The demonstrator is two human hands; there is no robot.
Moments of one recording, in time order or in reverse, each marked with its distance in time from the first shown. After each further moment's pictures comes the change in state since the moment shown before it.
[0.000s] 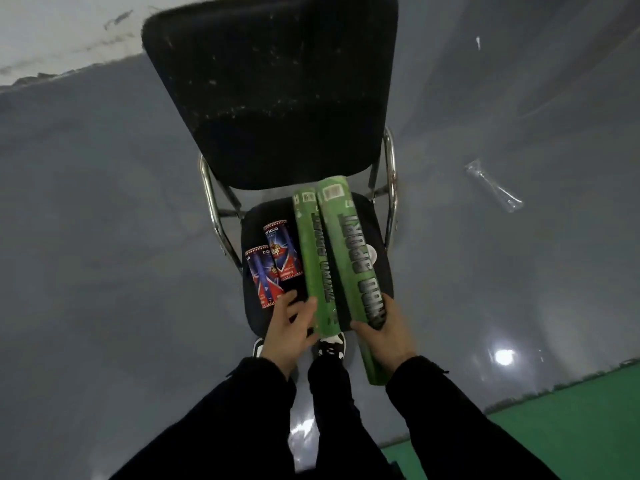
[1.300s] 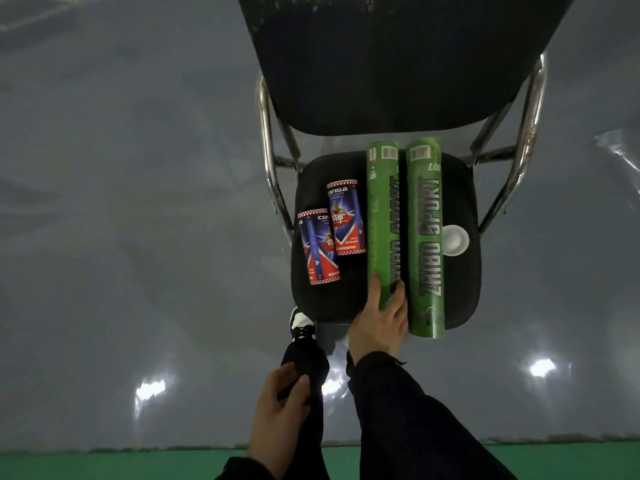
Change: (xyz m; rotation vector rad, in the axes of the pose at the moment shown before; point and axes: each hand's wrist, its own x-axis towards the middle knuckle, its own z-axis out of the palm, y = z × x) left_hand 0.001 -0.135 -0.116 0.014 0.335 -0.125; right_hand 0.068 0.043 0.192 -0.666 0.300 -0.176
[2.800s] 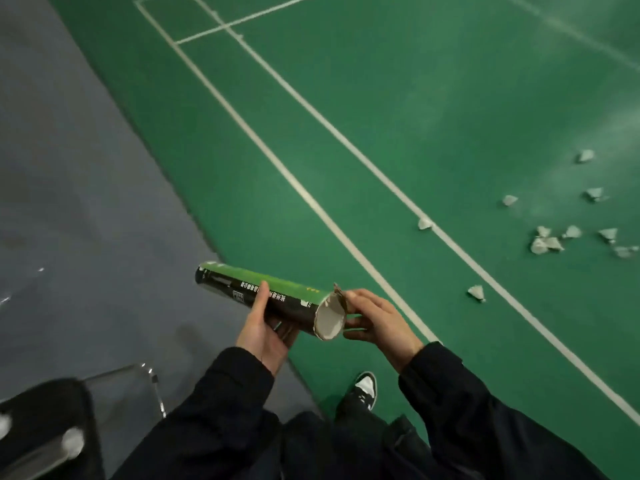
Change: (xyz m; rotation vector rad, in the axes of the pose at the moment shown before) left_hand -0.357 -0.315 -0.140 1.283 -1.262 -0.095; right_hand -0.806 0.089 -0.034 1.948 1.148 0.920
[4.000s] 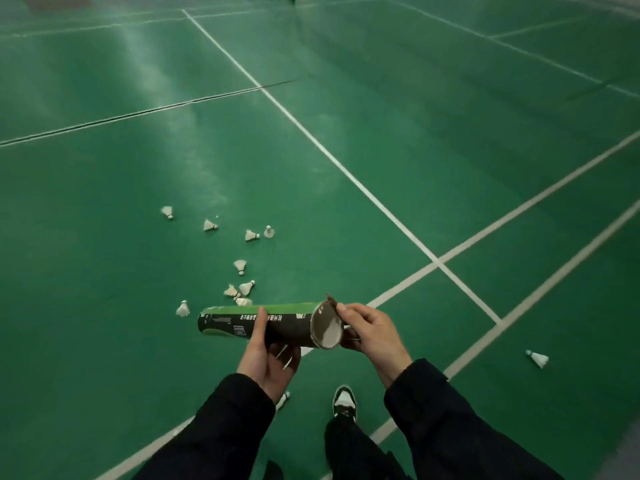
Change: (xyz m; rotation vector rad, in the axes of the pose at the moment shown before) left_hand 0.093 -0.431 0.747 1.081 -0.680 -0.660; right_hand -0.125 -0.077 -0.651 0.784 1.390 -0.252
